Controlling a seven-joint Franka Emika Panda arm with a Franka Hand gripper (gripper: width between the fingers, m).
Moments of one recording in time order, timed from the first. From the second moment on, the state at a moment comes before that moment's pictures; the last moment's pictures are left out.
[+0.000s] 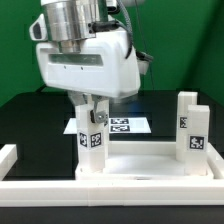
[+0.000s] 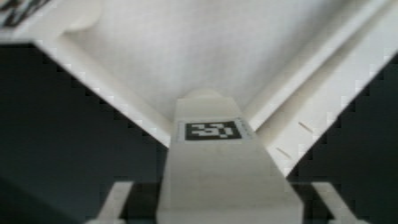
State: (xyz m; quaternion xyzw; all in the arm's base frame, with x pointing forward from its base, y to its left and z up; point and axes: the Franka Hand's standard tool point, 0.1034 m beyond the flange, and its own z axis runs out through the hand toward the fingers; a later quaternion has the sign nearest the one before) arm 0.623 -0.062 0.110 -0.83 0.55 0.02 0.05
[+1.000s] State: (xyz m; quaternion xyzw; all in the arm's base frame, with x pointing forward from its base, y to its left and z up) arm 0.633 -0.056 0.109 -0.57 0.81 0.04 0.09
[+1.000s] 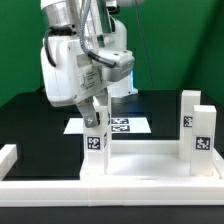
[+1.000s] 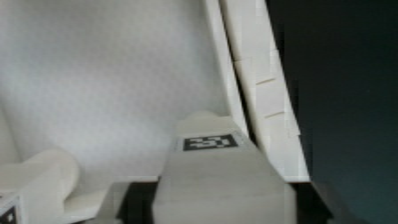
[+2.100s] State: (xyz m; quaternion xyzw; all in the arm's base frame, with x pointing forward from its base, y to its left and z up) arm 0.644 -0.063 0.160 -0.60 0.79 0.02 0.13
